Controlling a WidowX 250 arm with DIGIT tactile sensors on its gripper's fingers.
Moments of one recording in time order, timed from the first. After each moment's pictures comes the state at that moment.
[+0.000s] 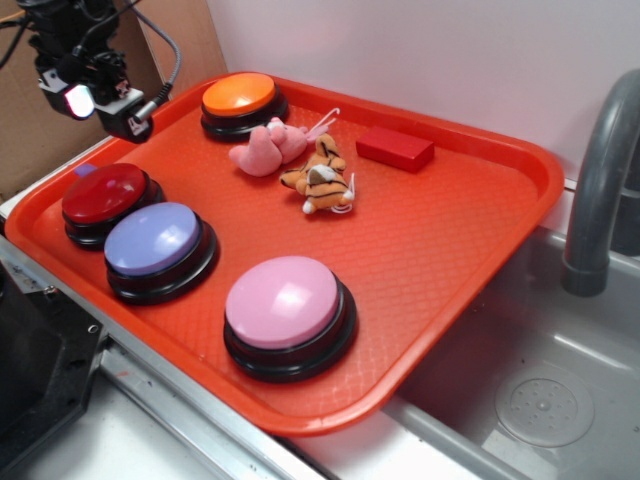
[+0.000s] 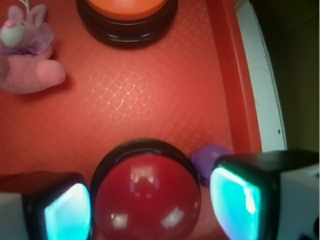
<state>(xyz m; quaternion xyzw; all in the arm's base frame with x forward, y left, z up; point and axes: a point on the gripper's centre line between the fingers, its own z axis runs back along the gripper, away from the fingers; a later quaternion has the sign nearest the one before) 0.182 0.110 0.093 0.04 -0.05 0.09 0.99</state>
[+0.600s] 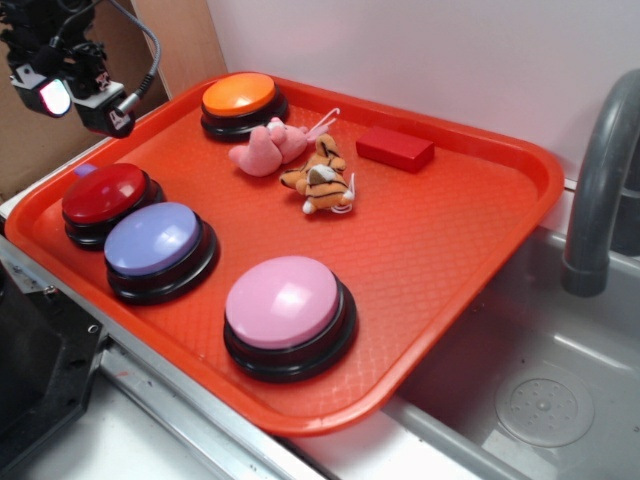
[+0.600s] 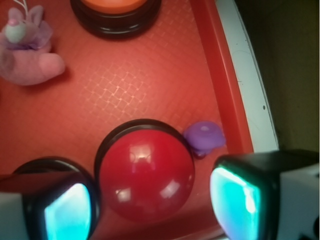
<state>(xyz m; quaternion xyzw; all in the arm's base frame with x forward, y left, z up) 0.169 0.104 0.104 0.04 -0.05 0.12 0.99</state>
